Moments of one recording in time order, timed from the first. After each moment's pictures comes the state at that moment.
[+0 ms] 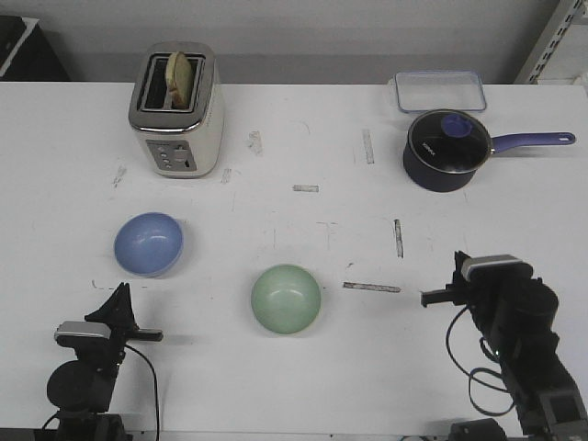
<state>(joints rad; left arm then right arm) -0.01 0.01 0.03 0.07 0.01 0.04 0.12 0.66 0.76 -0.52 0.01 0.01</state>
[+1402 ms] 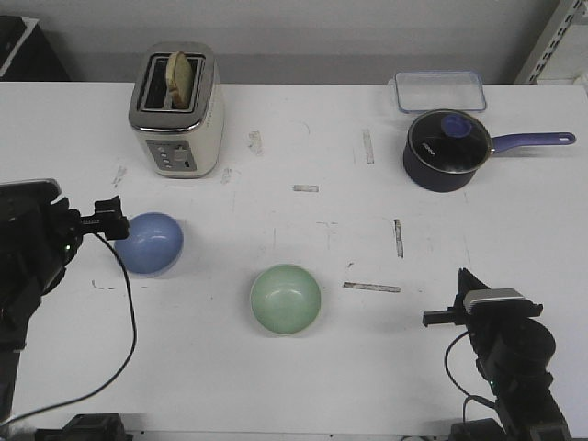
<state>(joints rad) 0.04 1.03 1.32 -0.67 0.02 -0.10 0.12 0.46 0.54 -0.38 0.05 0.02</state>
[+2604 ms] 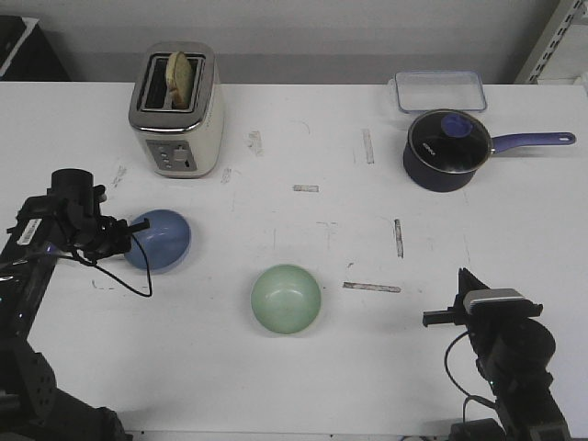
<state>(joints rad) 0.16 1.63 1.32 -0.84 0.13 -0.12 0.12 0.46 0.54 -0.38 0.05 0.02</state>
